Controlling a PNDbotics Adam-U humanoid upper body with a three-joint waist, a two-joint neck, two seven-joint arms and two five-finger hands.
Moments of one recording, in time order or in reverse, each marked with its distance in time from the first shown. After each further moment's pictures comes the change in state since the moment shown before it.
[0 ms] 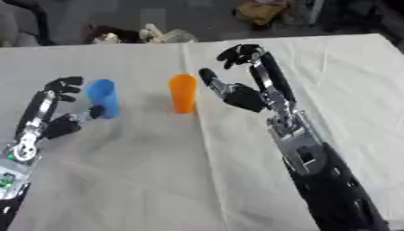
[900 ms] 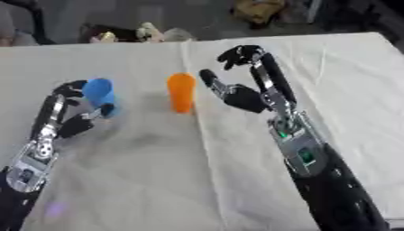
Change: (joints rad) left arm -0.078 -0.025 -0.010 0.177 -0.013 0.005 0.146; right arm -0.006 0.001 0.006 0.000 -0.004 -0.002 0.007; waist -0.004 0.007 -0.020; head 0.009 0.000
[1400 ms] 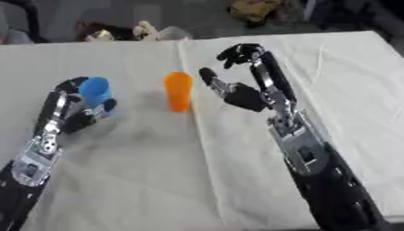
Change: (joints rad) left arm -0.032 -0.001 0.001 0.036 -0.014 -0.004 0.016; right arm -0.003 0.000 0.000 -0.001 -0.003 0.001 0.002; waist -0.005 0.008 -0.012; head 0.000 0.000
